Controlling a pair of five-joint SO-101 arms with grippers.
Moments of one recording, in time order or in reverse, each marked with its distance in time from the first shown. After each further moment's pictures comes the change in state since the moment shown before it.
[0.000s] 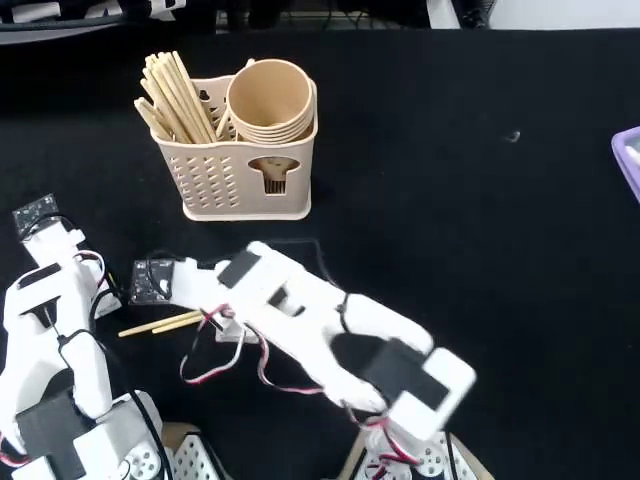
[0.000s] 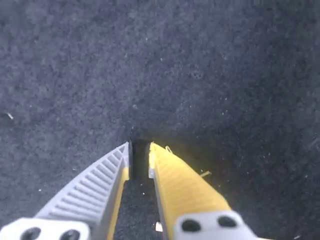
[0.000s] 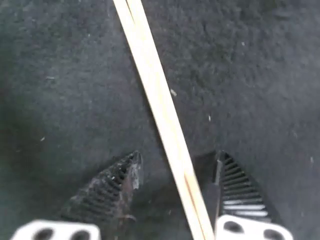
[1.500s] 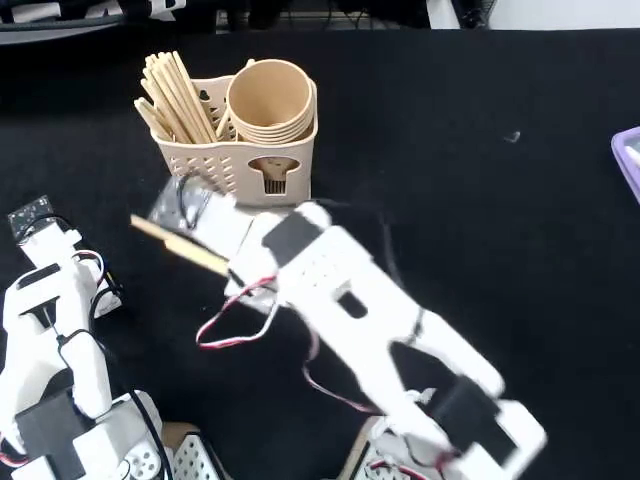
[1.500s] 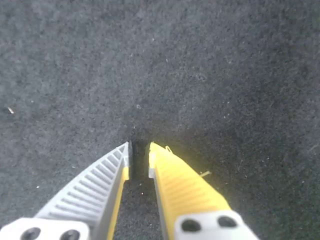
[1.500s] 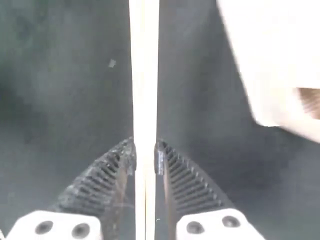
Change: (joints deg) left arm -0.3 0.0 0.0 0.0 2.3; right arm 8.4 -25.8 -6.9 18.8 -16.2
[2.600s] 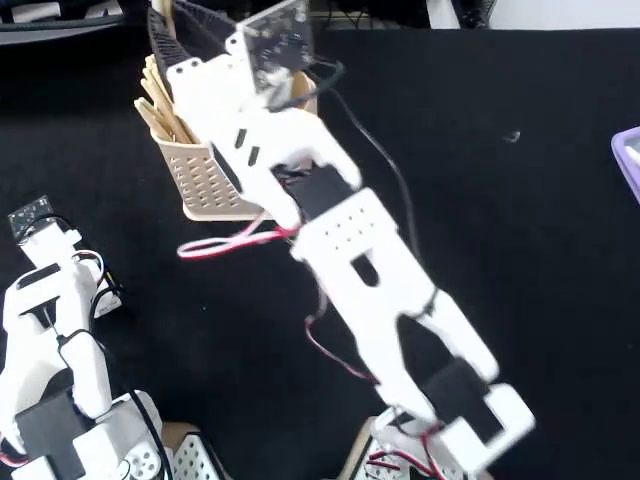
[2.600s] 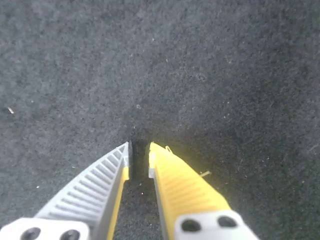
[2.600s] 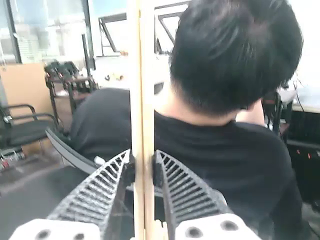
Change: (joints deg) left arm 0.0 0.0 0.0 0.0 0.0; right arm 7.2 12.0 -18.3 -66.8 -25.8
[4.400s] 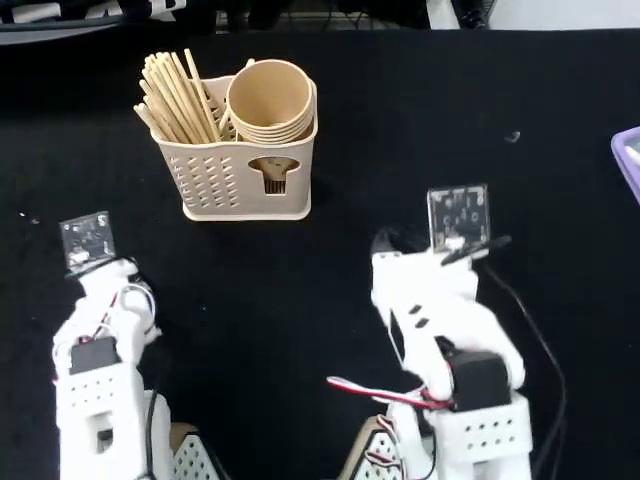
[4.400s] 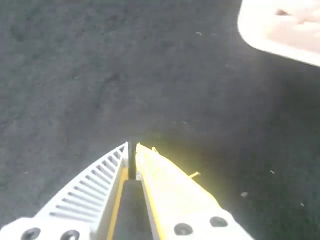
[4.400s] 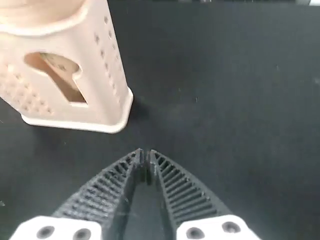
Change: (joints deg) left arm 14.0 -51.8 28.0 1.2 -2.9; right arm 27.1 -78.2 64.5 54.9 -0.2
